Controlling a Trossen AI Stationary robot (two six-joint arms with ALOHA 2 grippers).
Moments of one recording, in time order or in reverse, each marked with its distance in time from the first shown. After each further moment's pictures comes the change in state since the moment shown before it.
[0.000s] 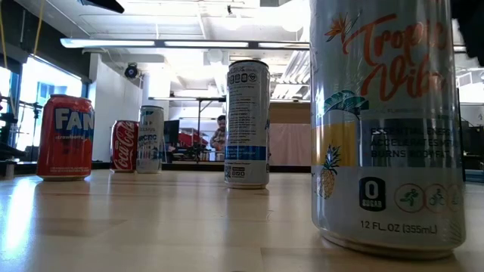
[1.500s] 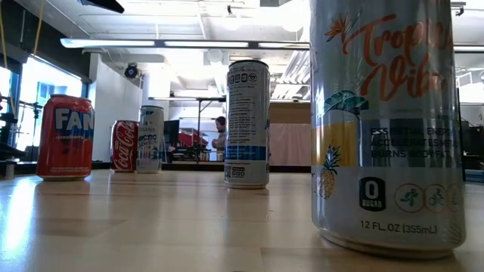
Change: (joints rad) left arm 0.000 0.000 0.000 0.000 0.000 0.000; right arm 0.443 0.115 0.000 0.112 -0.054 0.276
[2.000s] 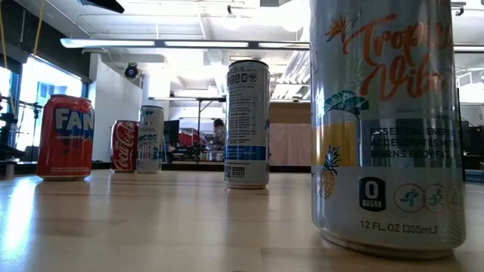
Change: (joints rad) left arm 0.000 0.000 0.000 0.000 0.000 0.000; right arm 0.151 -0.133 0.000 -0.136 0.017 0.044
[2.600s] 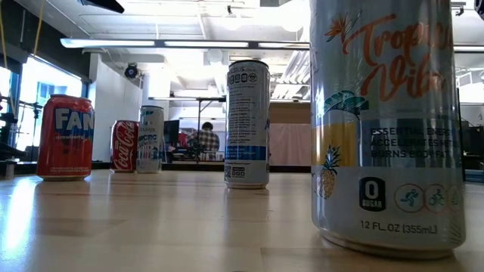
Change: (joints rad) left arm 0.000 0.000 0.000 0.000 0.000 0.000; right arm 0.065 -0.050 0.000 0.060 0.152 -0.133
